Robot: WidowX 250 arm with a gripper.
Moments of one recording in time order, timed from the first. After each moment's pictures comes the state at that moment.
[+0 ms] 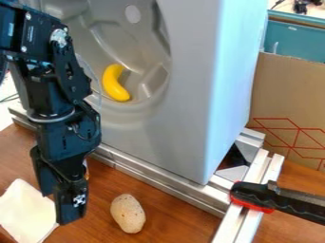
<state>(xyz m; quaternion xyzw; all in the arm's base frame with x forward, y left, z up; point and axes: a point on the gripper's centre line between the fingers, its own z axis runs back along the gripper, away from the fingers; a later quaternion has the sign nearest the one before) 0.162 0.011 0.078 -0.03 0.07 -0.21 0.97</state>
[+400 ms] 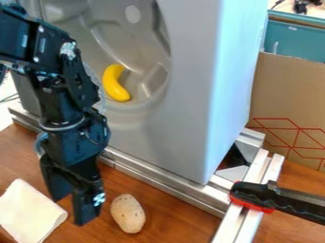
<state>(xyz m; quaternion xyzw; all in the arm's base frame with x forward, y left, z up) 0.177 0.005 0.062 -0.04 0.04 -0.11 0.99</state>
